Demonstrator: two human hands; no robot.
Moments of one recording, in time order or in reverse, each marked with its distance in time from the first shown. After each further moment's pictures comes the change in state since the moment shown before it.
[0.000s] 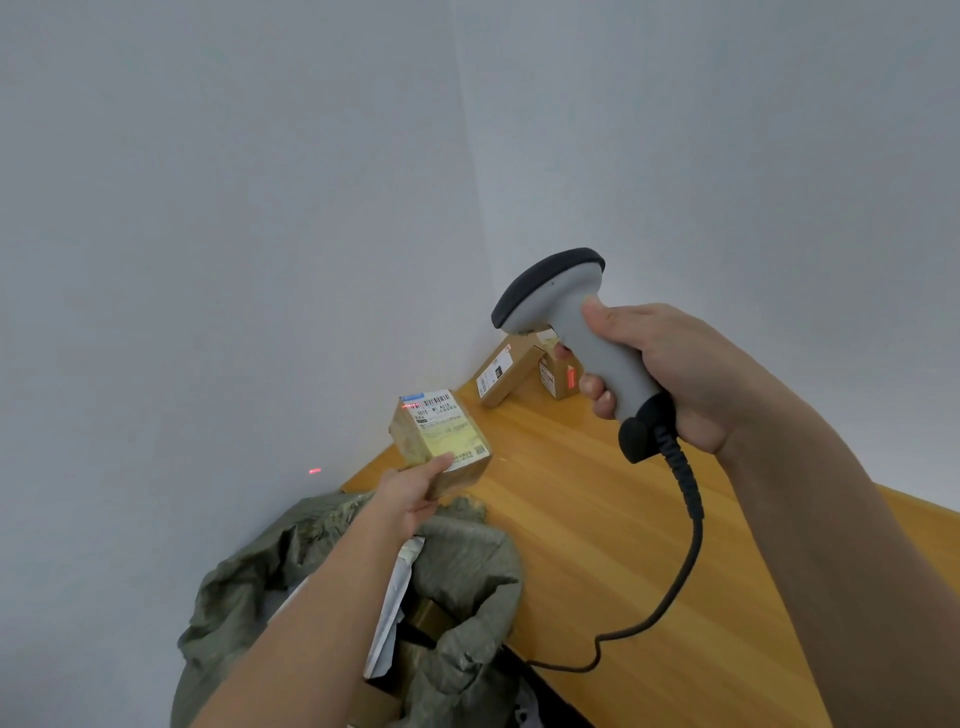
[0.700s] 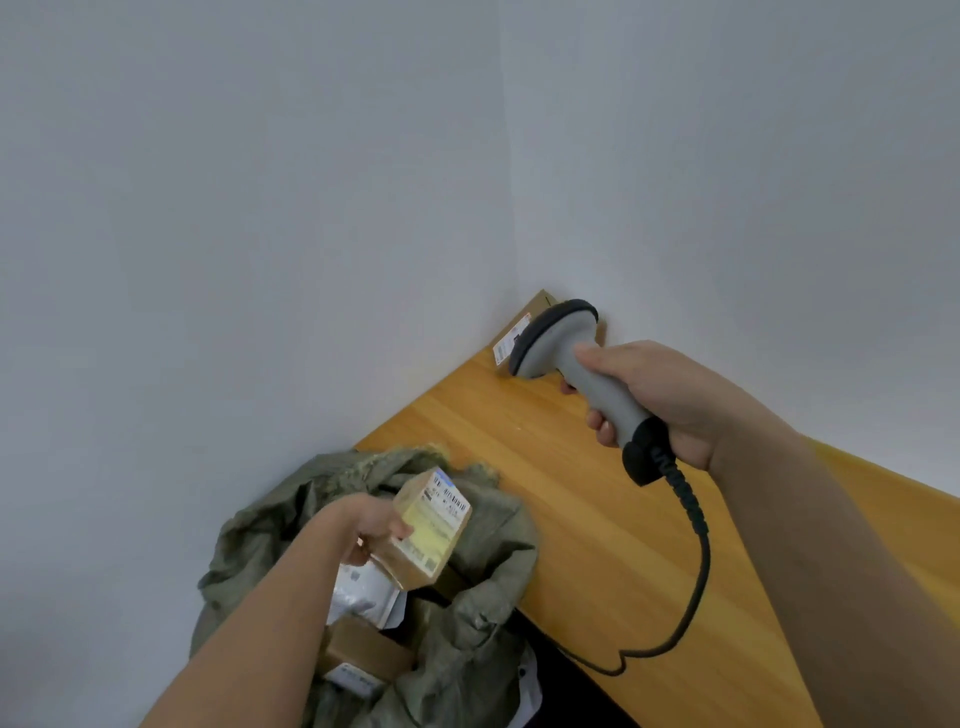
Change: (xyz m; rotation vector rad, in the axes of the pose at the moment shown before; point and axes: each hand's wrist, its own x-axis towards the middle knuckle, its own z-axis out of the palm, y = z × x) left_hand 0.014 -0.031 -0.099 0.840 -0.090 -0.302; right_hand 0.022 0.045 0.027 -0.152 0.022 0.246
